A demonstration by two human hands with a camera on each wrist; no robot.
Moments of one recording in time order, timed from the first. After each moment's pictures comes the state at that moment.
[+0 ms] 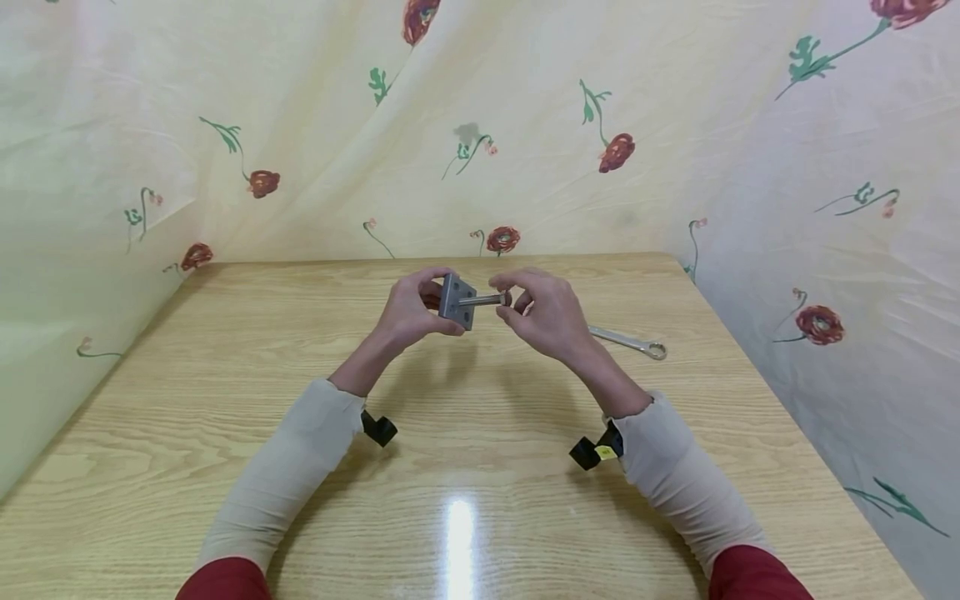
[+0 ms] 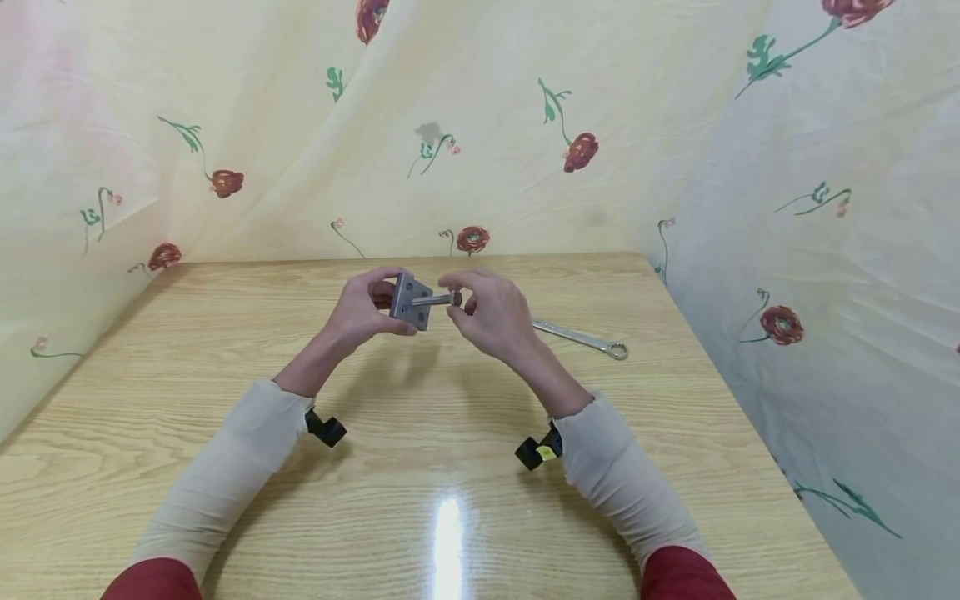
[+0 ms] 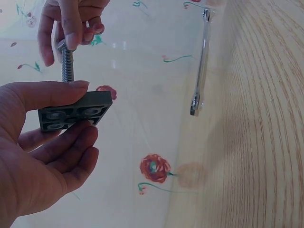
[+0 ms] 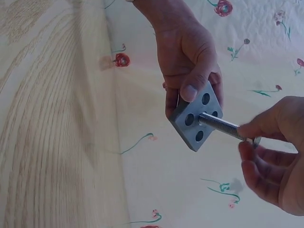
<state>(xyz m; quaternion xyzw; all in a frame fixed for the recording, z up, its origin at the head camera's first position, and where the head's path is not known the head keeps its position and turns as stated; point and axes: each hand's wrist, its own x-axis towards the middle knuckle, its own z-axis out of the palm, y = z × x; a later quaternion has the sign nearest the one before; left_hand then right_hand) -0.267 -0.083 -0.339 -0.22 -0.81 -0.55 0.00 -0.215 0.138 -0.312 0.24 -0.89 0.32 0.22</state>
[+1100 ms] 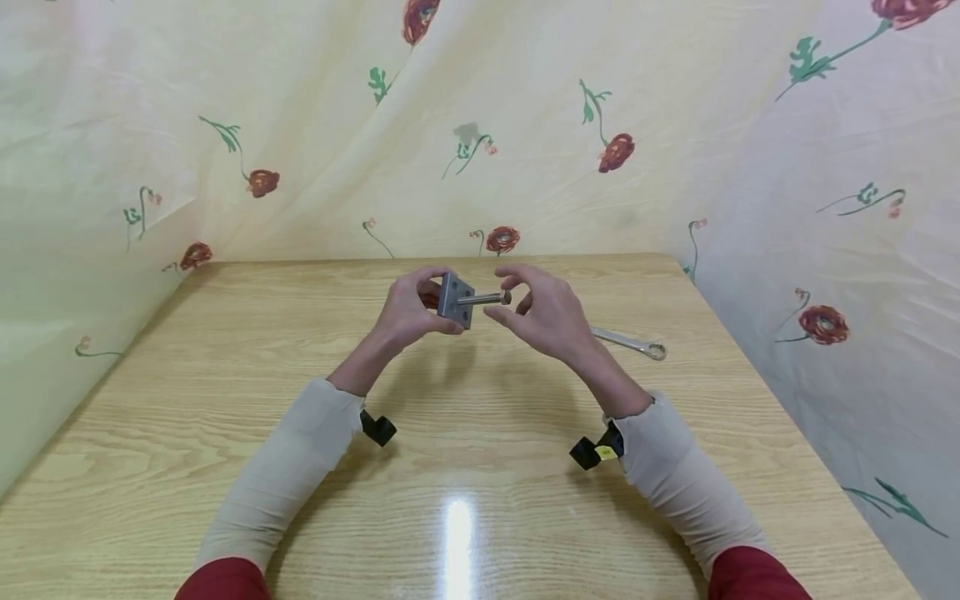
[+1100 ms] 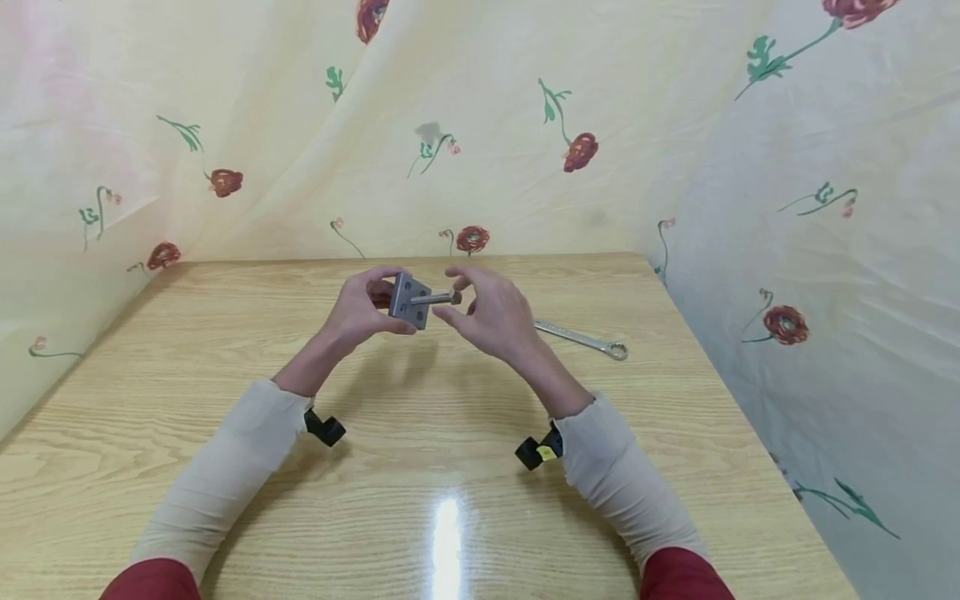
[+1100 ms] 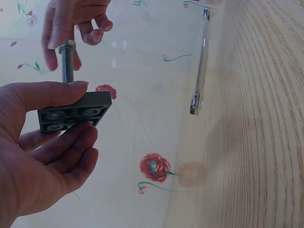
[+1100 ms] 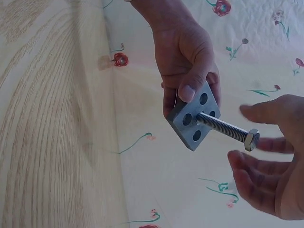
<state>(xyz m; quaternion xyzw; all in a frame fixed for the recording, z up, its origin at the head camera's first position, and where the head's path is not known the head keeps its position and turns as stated) -0.269 -0.083 -0.341 -0.22 -0.81 -0.54 0.01 -0.216 0.139 -0.313 0.20 -0.91 0.32 0.18</state>
